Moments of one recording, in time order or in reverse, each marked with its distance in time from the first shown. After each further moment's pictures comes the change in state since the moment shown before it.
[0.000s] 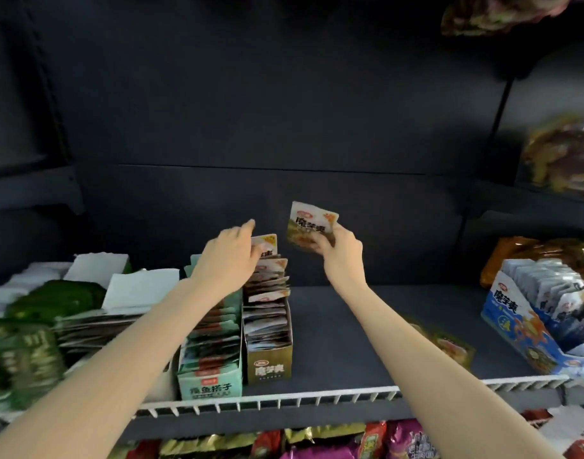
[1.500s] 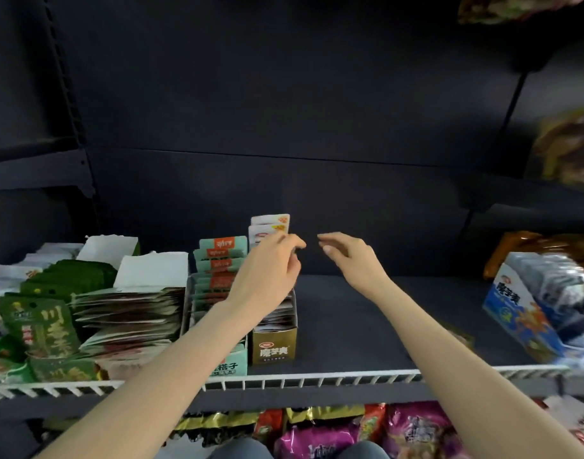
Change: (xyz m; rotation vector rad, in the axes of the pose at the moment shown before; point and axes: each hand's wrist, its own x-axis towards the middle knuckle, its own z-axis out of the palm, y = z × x) left_hand -0.040 0.034 0.021 -0.328 0.201 0.190; right_hand -0.016 0.021 -0.019 -0.127 -0.318 -0.063
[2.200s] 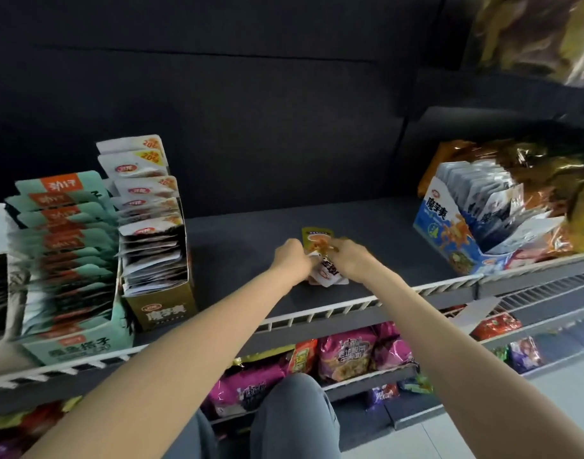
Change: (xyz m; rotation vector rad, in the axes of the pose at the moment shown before) left_hand 0.019 0.071 0.229 -0.440 -0.606 -0.641; right_hand -0.060 0.152 -0.046 -0.413 -0.271 0.555
